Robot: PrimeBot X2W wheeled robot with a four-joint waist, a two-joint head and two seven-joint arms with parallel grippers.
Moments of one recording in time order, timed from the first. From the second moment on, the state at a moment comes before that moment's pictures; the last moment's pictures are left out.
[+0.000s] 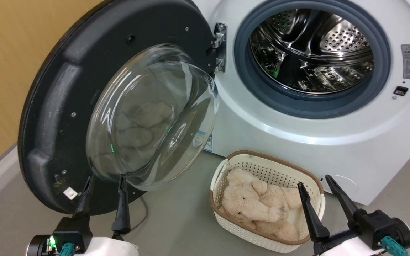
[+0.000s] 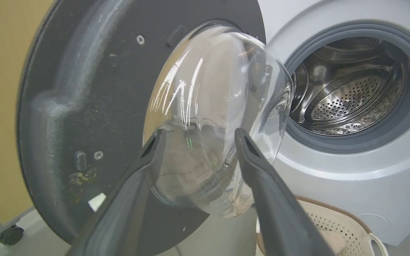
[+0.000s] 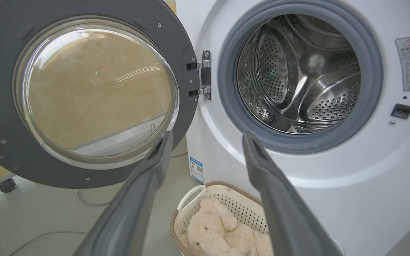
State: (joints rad) left arm 0.07 0.05 -0.01 -0.06 -0.08 0.03 -0.17; right arm 0.05 -0.05 0.09 0.00 0.07 0.13 -0.17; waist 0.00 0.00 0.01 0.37
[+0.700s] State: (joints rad) left arm 0.09 0.05 -0.01 -0.10 -0.10 0.04 -0.22; right arm 0.03 -0.05 0.13 0.01 0.08 0.13 -0.22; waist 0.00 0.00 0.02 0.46
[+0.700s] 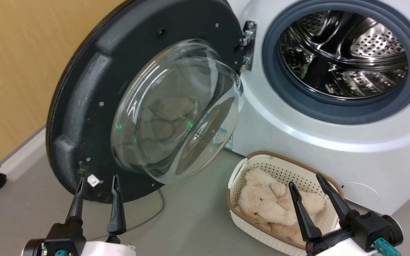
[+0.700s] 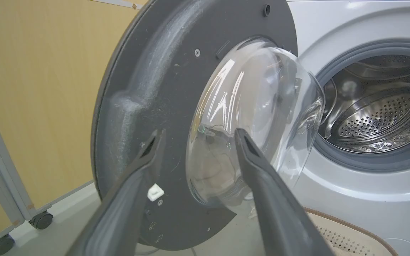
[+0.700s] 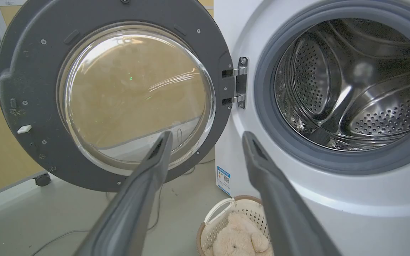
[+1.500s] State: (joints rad) left arm 0.10 0.05 -0.01 -0.10 -0.13 0.05 -0.26; right arm 0.03 -0.05 0.15 0.02 0.10 0.13 -0.26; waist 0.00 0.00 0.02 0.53
